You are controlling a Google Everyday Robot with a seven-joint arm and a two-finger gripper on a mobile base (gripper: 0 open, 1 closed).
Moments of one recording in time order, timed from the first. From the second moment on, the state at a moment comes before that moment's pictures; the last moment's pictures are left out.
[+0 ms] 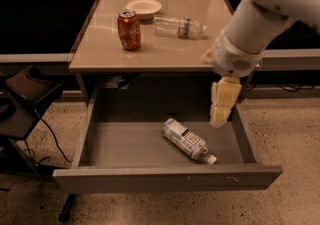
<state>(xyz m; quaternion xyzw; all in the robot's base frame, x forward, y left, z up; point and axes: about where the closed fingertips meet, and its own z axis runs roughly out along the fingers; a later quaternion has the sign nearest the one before) 0.498 -0.125 0.865 -0.70 0.70 0.07 0.12</state>
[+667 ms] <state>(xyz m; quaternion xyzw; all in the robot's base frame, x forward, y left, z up) 0.530 -0.055 0.774 -0.72 0.66 0.18 0.12</state>
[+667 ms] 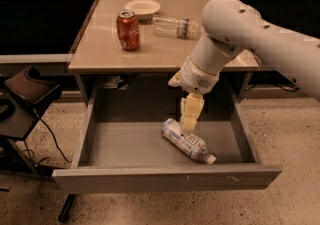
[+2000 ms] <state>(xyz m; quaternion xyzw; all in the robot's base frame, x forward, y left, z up) 0.554 -0.078 0.732 -0.59 0.74 0.28 0.18</state>
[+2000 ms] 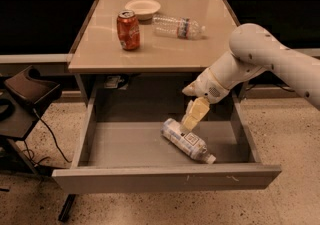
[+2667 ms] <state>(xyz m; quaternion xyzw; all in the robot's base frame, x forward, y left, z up) 0.575 -0.089 0.718 -0.50 0.83 0.16 0.18</state>
